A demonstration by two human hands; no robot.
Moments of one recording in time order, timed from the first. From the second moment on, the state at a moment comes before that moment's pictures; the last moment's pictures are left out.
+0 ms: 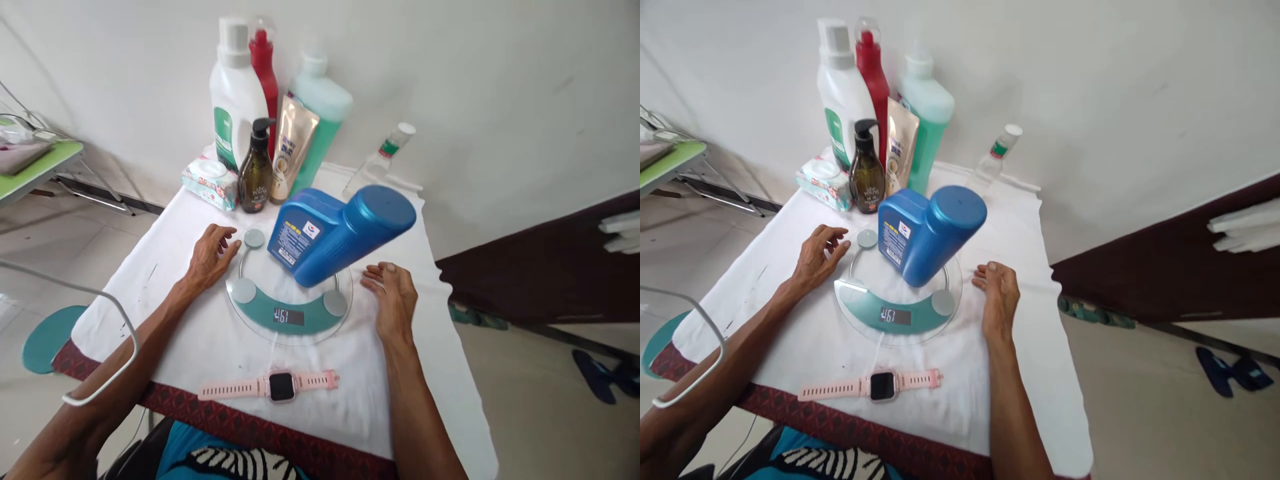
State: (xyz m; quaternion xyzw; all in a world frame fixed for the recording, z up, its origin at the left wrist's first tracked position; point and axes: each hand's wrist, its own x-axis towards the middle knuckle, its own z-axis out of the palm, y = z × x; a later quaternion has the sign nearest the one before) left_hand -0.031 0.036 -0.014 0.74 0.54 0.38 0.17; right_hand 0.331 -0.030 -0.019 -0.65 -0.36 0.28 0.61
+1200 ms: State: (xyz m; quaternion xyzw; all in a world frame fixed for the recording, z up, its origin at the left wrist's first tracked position) left_hand 0.015 -0.060 -0.064 0.74 0.54 0.36 0.18; right_hand 0.041 0.116 0.085 -0.43 -0.60 0.31 0.60
